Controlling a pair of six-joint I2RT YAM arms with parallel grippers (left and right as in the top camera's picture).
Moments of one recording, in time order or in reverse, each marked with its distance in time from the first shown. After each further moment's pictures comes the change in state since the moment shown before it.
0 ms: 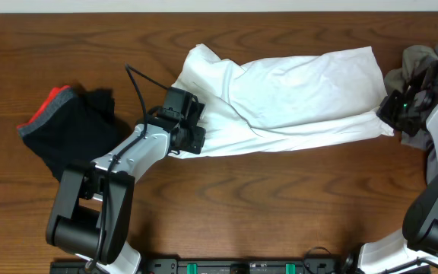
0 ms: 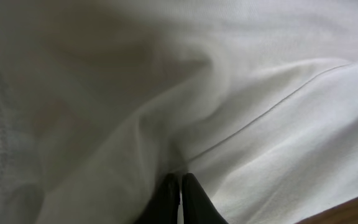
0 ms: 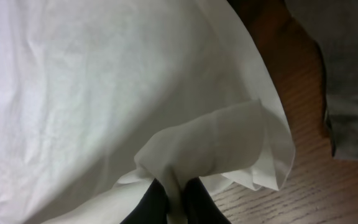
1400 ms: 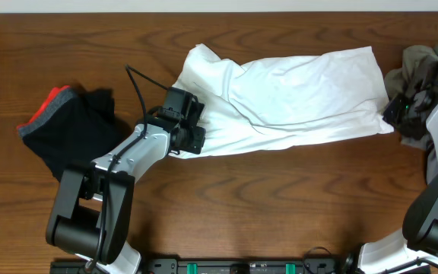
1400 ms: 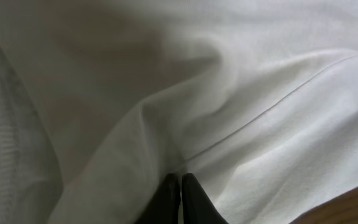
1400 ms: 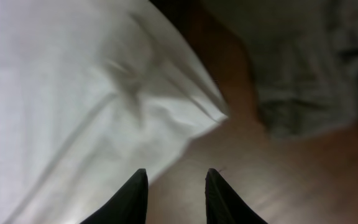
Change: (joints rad) left arm 0.000 0.000 0.000 -0.001 0.000 -0.003; right arm 0.000 0.000 -0.002 -0.039 0.189 0.048
